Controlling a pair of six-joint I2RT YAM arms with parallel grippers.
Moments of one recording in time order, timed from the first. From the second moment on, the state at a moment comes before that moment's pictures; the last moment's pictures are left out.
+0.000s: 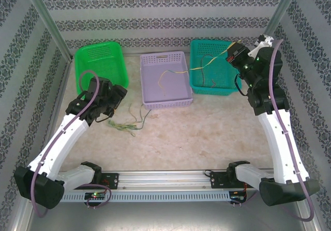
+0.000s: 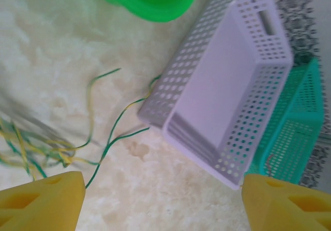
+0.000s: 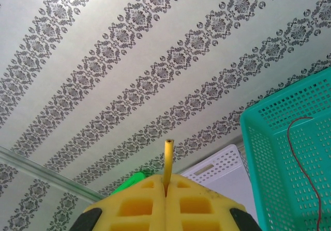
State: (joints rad) left arm -0.29 1.11 1.07 -0.79 0.02 -1.24; right arm 0.13 1.12 1.40 -0.38 -0.09 0.78
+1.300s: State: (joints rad) left arm -0.52 1.50 1.58 -0.68 0.17 -1.91; right arm 0.23 1.11 1.16 -0.07 -0.18 0.75
